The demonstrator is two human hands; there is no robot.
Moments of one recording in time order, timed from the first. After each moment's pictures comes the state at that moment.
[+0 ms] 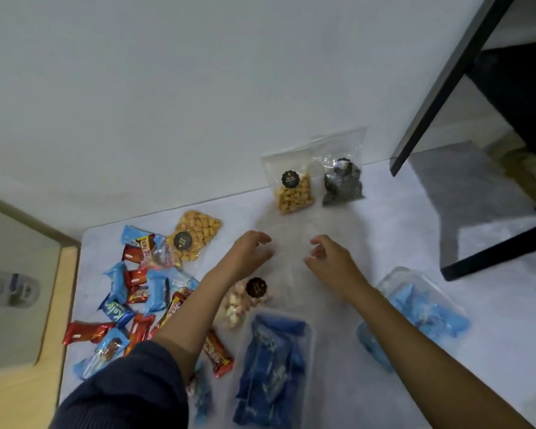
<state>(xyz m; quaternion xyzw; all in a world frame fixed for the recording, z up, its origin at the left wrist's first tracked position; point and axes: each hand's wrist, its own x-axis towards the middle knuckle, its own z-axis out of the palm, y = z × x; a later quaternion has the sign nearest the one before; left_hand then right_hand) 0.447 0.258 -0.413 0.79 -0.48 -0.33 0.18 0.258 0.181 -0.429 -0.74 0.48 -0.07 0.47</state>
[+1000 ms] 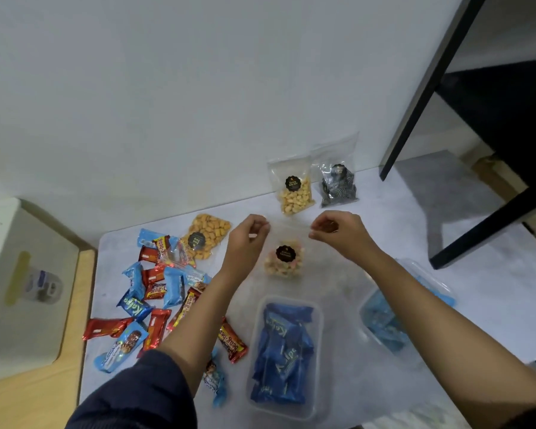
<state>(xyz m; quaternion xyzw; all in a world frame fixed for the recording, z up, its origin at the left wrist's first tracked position) 0.444 0.286 -0.383 0.72 -0.42 -0.25 0.48 0.263 0.180 -0.349 -0.75 0.44 -0.18 0.46</state>
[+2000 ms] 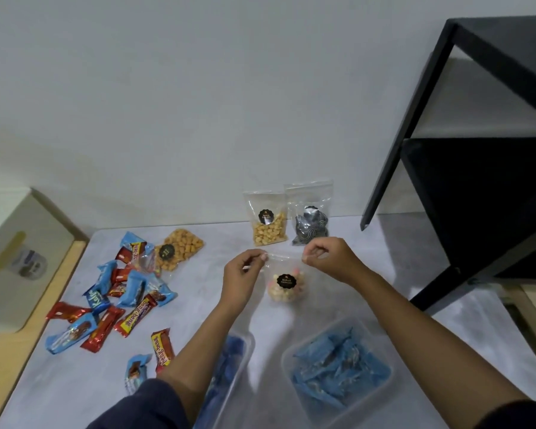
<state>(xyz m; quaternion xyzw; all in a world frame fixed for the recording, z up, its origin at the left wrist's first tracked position) 0.335 0.237 -0.383 0.72 -0.26 -0.24 0.60 0.199 0.076 -0.353 -0.80 0.31 -0.10 0.51</state>
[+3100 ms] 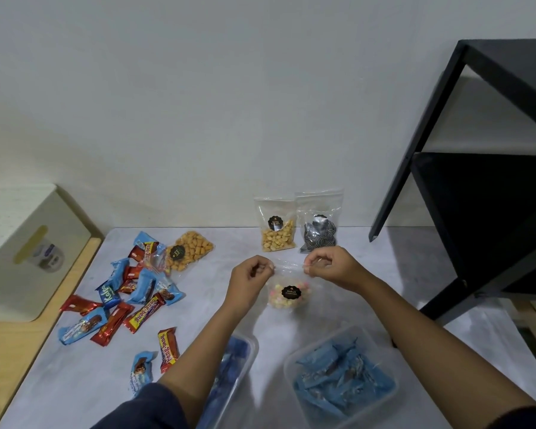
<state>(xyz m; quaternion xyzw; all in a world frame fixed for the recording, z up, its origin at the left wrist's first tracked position) 0.332 0.245 -0.372 0.72 -0.28 -0.27 0.57 0.201 0.077 -0.347 -0.78 0.24 -0.05 0.57</state>
